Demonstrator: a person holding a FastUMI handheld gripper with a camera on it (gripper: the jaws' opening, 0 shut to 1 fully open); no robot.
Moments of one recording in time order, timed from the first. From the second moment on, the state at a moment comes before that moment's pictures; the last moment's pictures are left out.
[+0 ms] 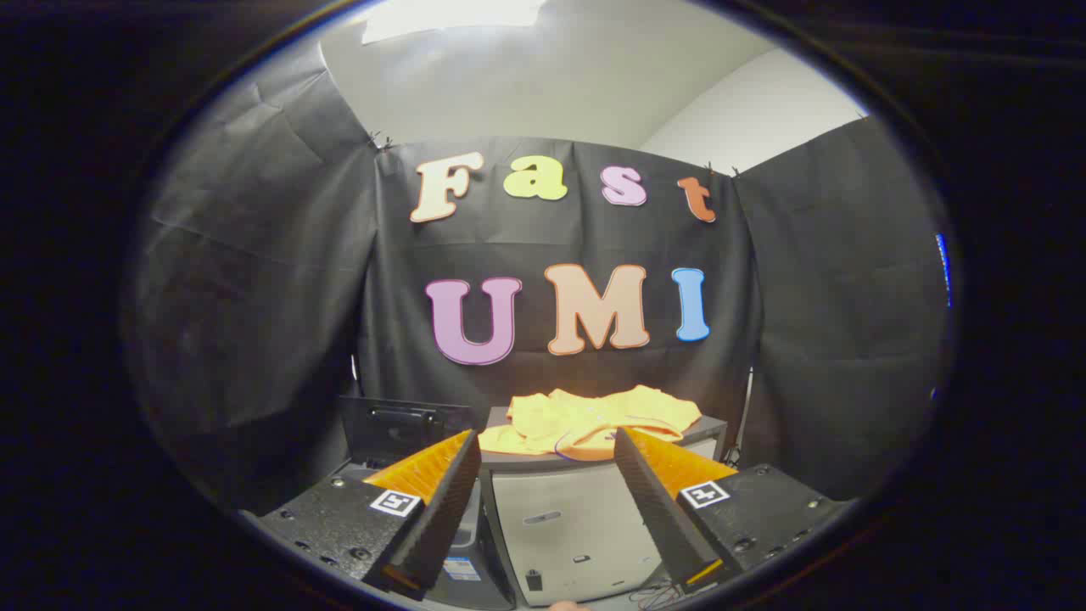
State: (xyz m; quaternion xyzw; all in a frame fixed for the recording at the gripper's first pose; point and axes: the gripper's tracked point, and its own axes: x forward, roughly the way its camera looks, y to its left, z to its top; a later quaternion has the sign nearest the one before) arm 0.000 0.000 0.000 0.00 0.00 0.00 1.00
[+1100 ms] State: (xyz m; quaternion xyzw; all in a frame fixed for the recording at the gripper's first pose) arm 0.014 0.020 -0.006 -0.02 -0.02 -0.01 1.00
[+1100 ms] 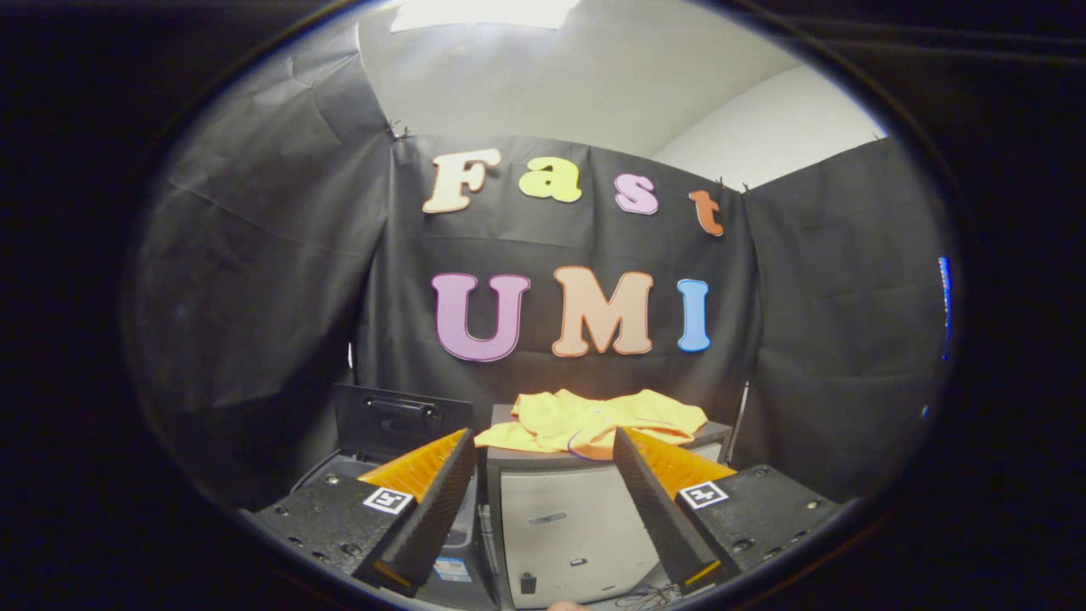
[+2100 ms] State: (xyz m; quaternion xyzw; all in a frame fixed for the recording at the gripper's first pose) arm 0.230 -0.068 -0.070 -0.05 0.13 -0.03 0.99
